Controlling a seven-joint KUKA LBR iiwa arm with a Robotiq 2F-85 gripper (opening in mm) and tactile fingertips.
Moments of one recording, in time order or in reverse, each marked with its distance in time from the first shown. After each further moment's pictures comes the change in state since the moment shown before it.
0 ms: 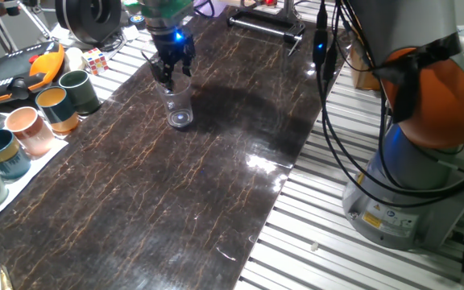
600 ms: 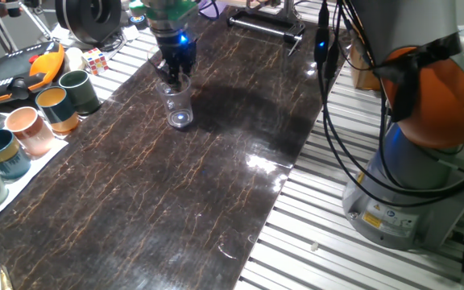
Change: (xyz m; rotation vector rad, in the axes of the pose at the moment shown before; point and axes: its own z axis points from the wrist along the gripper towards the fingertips) arm 0.005 -0.002 0.006 -0.028 -0.018 -0.045
